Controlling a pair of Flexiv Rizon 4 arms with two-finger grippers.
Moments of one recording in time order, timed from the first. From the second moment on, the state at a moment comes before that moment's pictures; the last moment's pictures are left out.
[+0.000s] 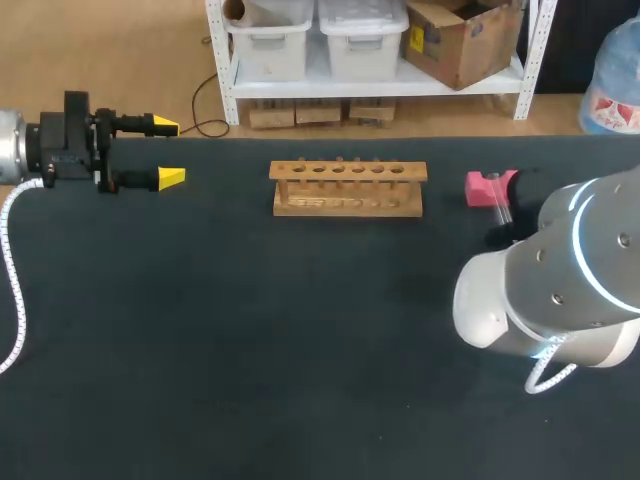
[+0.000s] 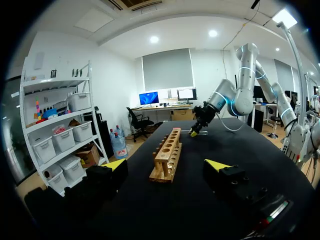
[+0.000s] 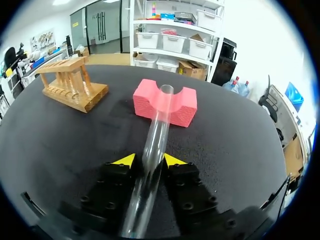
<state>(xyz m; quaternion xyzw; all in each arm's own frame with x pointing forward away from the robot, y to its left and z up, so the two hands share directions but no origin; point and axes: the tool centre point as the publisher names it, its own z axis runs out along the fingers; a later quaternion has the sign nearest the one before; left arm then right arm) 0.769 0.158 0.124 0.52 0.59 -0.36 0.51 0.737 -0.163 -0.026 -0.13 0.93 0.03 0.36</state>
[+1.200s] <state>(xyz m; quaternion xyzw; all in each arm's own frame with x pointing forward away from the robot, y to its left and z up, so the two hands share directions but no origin) 0.769 0.158 0.124 0.52 0.59 -0.36 0.51 0.738 -0.169 -0.028 -0.15 0.93 0.04 0.33</state>
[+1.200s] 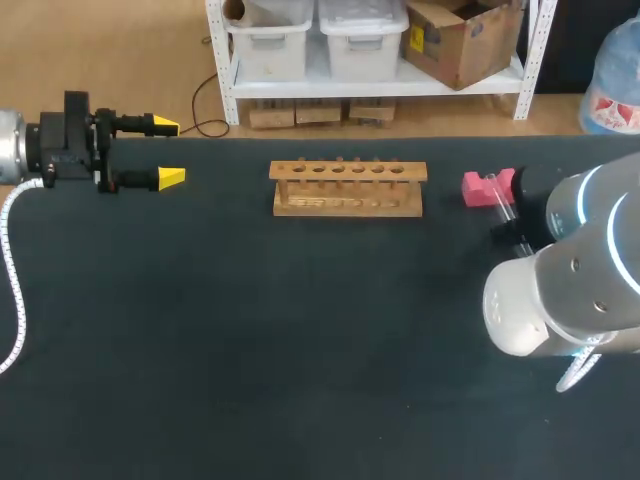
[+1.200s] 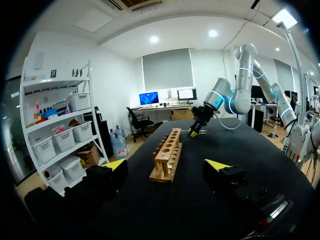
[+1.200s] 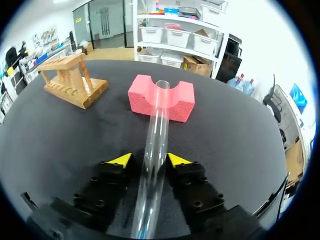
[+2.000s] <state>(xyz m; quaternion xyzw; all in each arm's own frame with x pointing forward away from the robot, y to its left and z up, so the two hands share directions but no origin) 0.769 0.158 0.125 0.52 0.59 -0.36 0.51 0.736 -0.165 -0.027 -0.19 0.93 0.01 0.32</state>
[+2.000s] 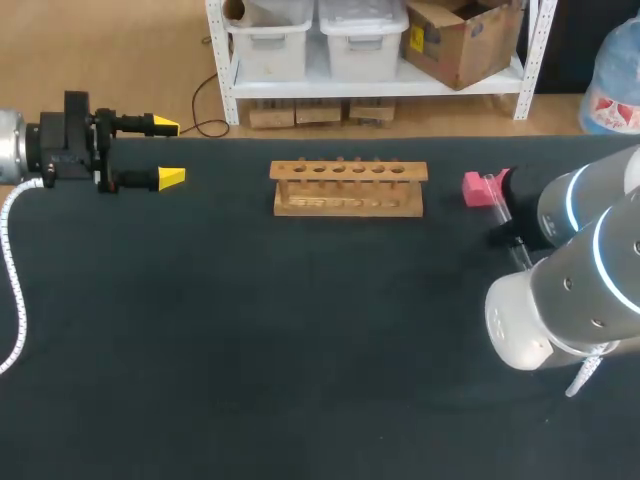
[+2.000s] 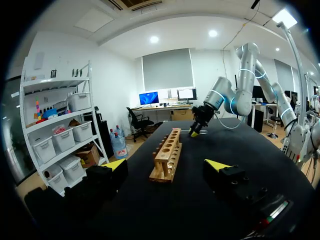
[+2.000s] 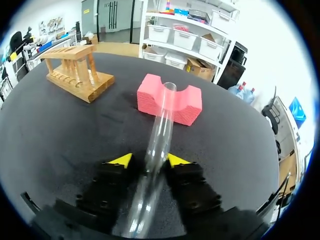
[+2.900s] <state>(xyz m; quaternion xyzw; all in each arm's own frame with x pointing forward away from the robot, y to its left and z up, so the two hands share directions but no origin) 0.769 0.158 0.125 0.52 0.59 -0.36 0.50 0.738 -0.172 -0.025 -0.13 0.94 0.04 0.31</state>
